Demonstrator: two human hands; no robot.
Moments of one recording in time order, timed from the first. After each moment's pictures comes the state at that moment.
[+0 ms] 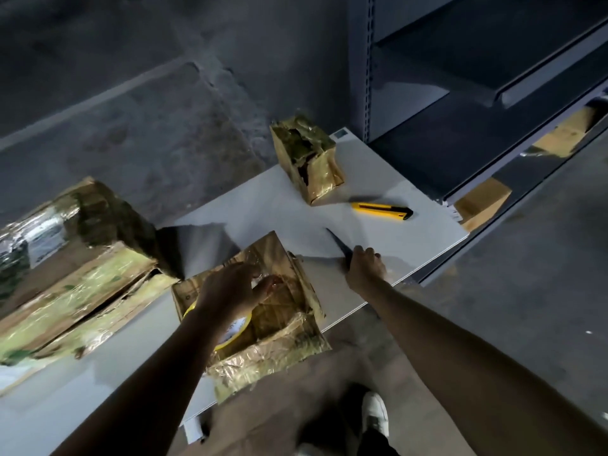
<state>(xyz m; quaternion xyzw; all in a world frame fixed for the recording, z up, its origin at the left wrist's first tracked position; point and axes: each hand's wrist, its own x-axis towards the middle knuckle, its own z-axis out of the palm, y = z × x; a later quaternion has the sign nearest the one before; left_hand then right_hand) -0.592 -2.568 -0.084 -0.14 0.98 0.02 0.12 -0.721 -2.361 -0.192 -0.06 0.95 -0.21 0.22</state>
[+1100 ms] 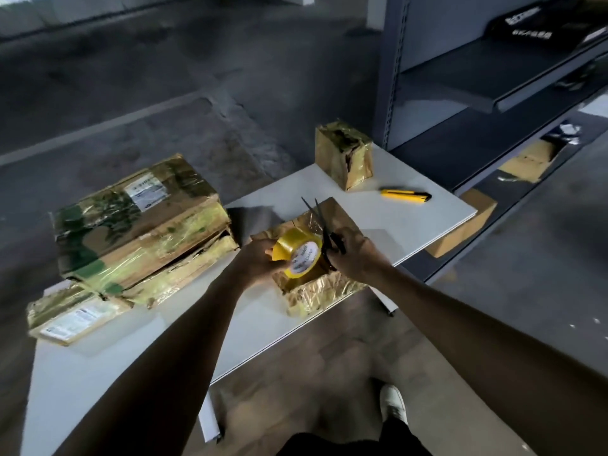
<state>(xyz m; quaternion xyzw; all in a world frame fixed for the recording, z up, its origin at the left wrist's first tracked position) -0.460 -2.656 -0.064 -0.14 0.93 0.32 0.09 -0.518 -2.433 -0.051 -0.16 0.90 -0.36 0.18</state>
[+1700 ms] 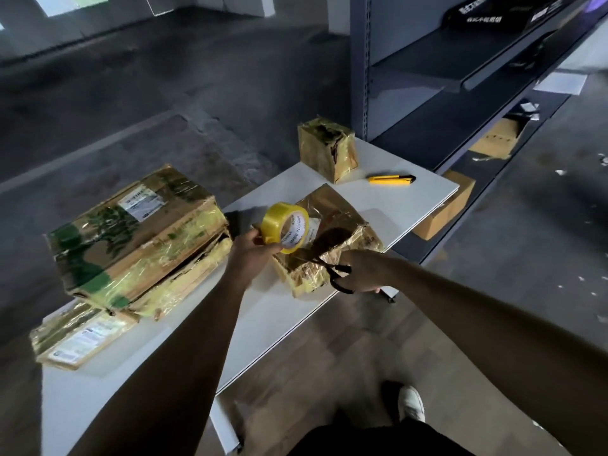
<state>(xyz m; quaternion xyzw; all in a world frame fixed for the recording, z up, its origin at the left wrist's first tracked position) -0.438 -2.662 -0.062 -0.20 0.85 0.48 -0.03 -0.471 -2.420 -0.052 -0.20 0.91 -0.18 0.31</state>
